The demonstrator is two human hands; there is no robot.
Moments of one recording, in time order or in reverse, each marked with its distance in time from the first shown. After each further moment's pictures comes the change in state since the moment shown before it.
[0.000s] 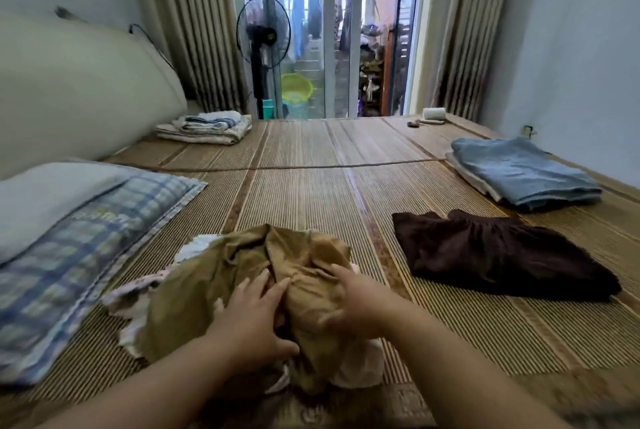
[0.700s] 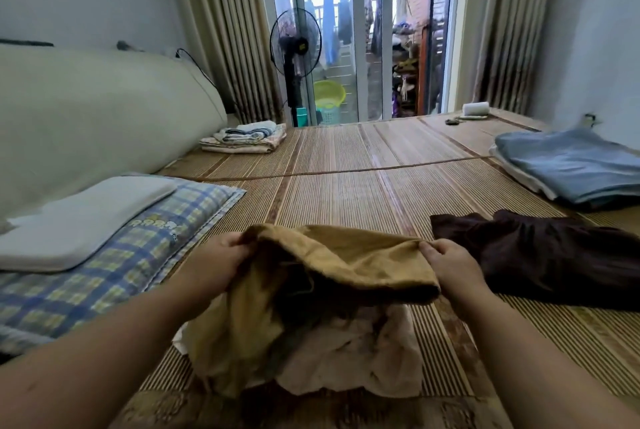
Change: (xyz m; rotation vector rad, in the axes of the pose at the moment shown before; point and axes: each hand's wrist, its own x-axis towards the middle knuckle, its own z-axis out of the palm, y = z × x) left_hand -0.016 -0.045 -0.093 -0.936 0.281 -0.132; right_hand 0.014 0.050 -0.033 0.519 0.588 0.153
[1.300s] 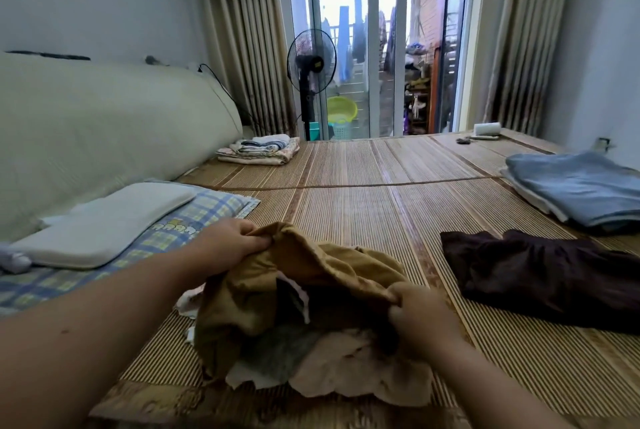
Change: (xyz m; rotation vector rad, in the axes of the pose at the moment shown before) left_hand 0.004 0.029 -0.041 0.461 -0.020 0.038; right_hand -0.056 -0.016 0.033 -0.426 -0.191 -0.311
